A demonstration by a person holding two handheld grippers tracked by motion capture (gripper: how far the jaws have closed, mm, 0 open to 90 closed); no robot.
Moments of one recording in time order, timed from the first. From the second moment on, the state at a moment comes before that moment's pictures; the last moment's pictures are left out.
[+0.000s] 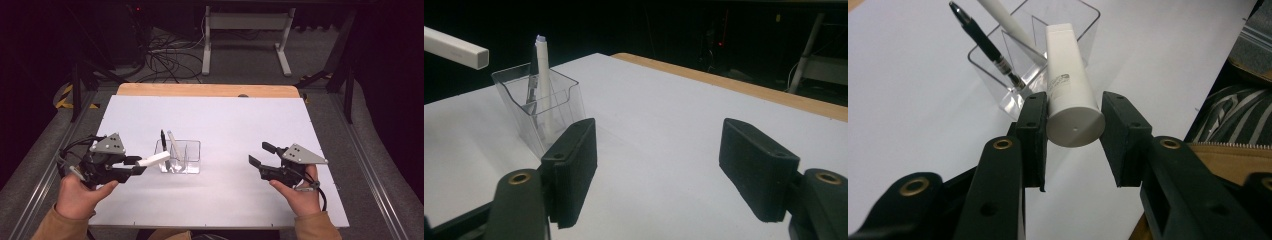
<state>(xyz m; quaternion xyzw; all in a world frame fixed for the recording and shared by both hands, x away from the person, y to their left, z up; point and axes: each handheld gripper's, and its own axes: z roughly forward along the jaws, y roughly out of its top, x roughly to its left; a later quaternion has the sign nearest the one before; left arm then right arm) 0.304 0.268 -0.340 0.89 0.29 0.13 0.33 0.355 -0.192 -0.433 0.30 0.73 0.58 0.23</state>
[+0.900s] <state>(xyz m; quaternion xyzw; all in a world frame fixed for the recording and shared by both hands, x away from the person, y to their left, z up) 0.346 0.219 -0.324 0.91 0.25 0.10 0.32 0.353 -0.193 -0.432 0.30 0.73 0.58 0.23</state>
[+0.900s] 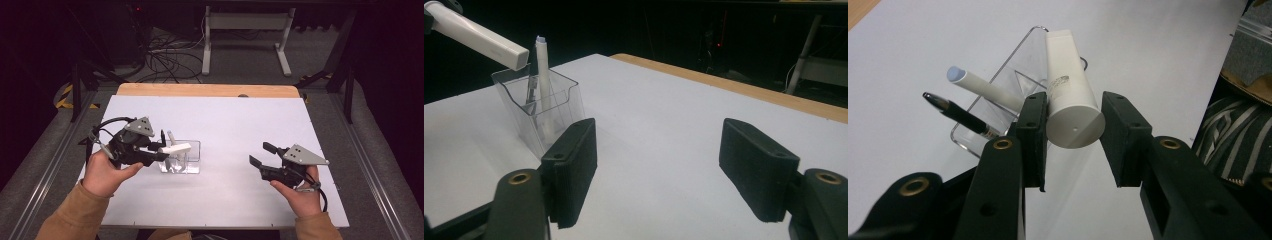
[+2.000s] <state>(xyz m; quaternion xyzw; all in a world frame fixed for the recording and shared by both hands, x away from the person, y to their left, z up) 0.383 0.186 -0.331 0.93 0.25 0.07 0.25 0.355 -0.191 -0.433 0.30 0.73 0.57 0.23</state>
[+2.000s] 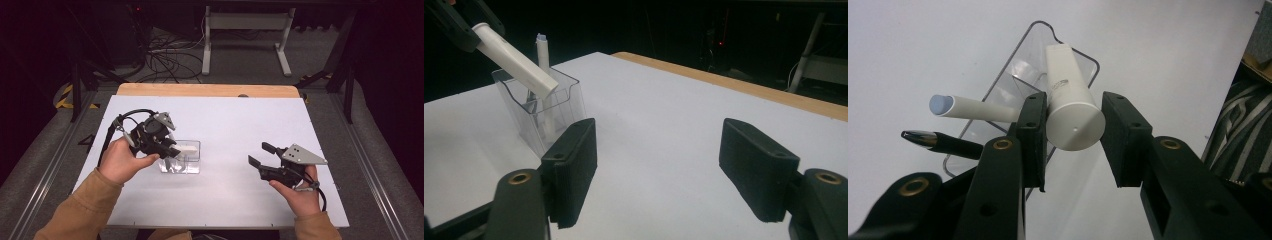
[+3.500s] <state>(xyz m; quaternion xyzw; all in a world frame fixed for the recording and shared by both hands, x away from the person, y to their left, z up) 0.342 0.226 -0.322 0.84 0.24 0.18 0.46 0.360 -0.184 -0.430 0.28 0.73 0.58 0.22</state>
